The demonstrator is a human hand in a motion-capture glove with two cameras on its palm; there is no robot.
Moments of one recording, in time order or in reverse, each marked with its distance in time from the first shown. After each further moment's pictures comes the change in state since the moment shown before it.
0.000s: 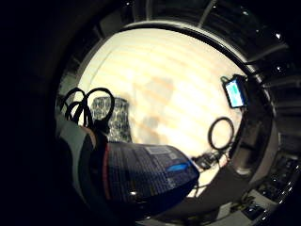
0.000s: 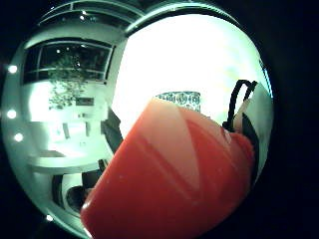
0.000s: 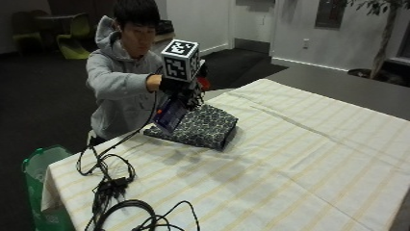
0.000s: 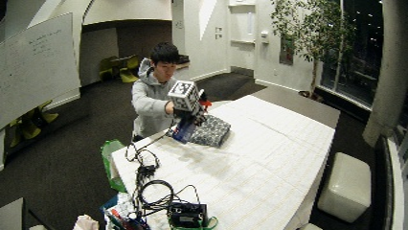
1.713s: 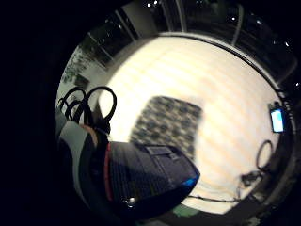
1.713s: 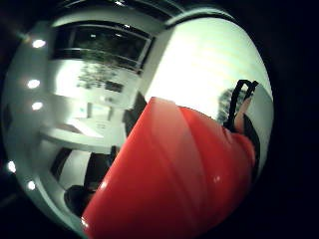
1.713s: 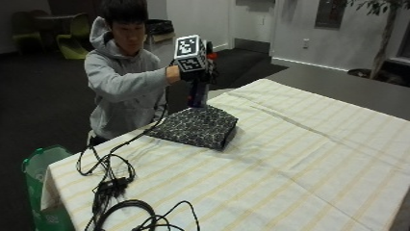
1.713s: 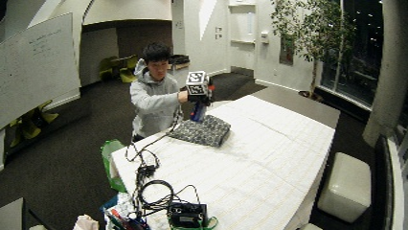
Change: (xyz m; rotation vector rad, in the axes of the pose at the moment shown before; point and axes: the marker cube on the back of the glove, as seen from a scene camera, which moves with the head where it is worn) arm -0.178 0.003 0.040 0.240 -0.471 -0.227
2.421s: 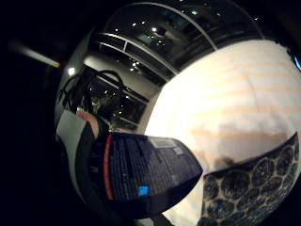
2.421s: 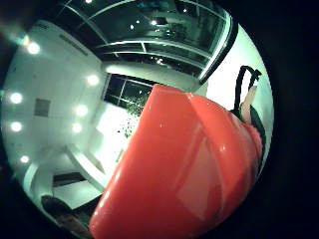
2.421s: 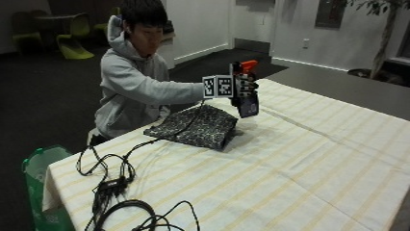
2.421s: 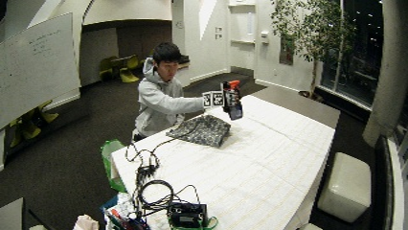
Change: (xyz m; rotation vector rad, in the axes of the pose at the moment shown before) arm 0.035 -0.108 0.128 0.595 -0.351 0.196
